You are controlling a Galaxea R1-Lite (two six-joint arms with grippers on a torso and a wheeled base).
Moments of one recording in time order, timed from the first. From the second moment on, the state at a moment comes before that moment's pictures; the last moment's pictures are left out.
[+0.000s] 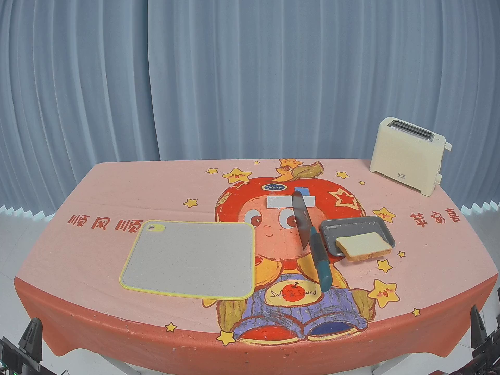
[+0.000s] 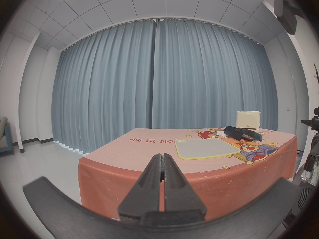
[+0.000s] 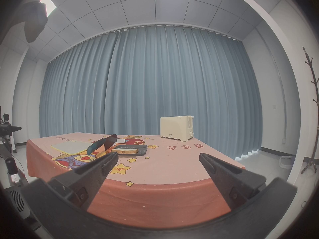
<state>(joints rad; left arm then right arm) 0.00 0.02 -0.02 0.00 0.02 -0.01 0.00 0.02 -0.02 -0.01 -0.01 0.02</state>
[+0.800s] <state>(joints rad) 0.00 0.02 -0.02 0.00 0.02 -0.01 0.00 0.02 -0.02 -0.01 0.00 0.00</state>
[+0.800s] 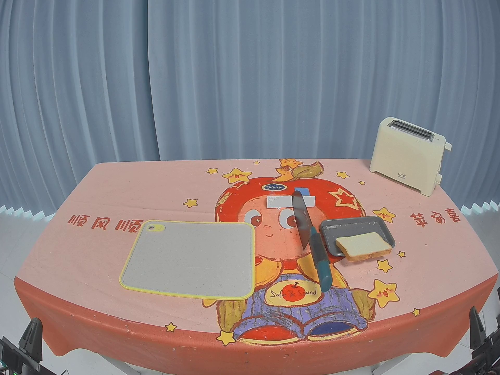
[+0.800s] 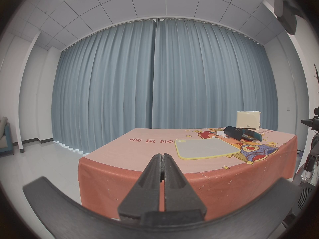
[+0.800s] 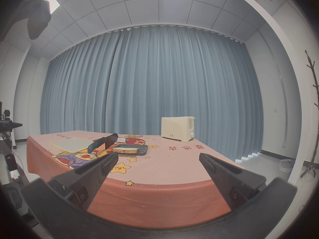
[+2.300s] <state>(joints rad) 0.00 0.02 -0.02 0.00 0.02 -0.01 0.08 0.08 -0.09 -0.09 0.03 0.11</state>
